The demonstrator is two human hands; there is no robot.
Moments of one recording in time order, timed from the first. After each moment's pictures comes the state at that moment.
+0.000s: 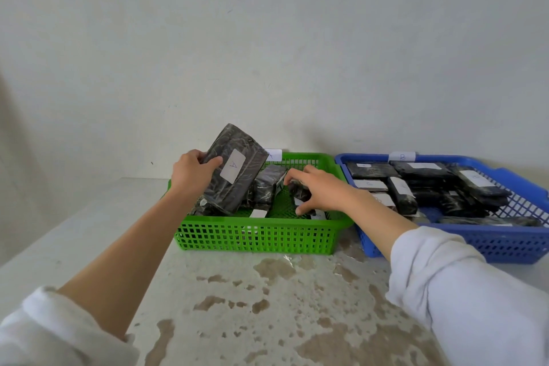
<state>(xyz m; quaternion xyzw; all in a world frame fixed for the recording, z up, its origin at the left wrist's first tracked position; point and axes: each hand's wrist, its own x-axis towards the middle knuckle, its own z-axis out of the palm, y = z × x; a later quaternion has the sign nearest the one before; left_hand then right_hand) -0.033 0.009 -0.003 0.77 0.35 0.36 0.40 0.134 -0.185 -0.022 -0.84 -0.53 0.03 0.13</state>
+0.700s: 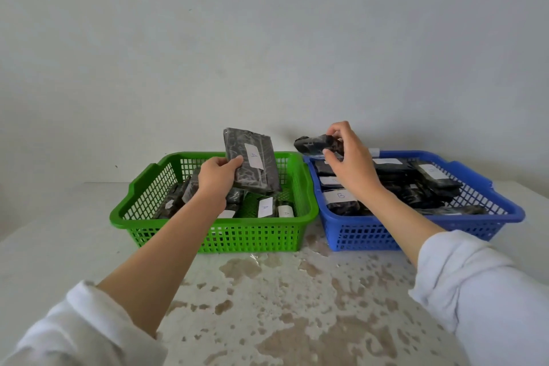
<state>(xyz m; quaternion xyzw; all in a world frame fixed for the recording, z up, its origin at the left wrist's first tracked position) 0.035 -0.066 -0.014 0.64 0.31 0.32 0.63 0.170 -0.272 -0.003 -0.78 -0.41 -0.24 0.41</state>
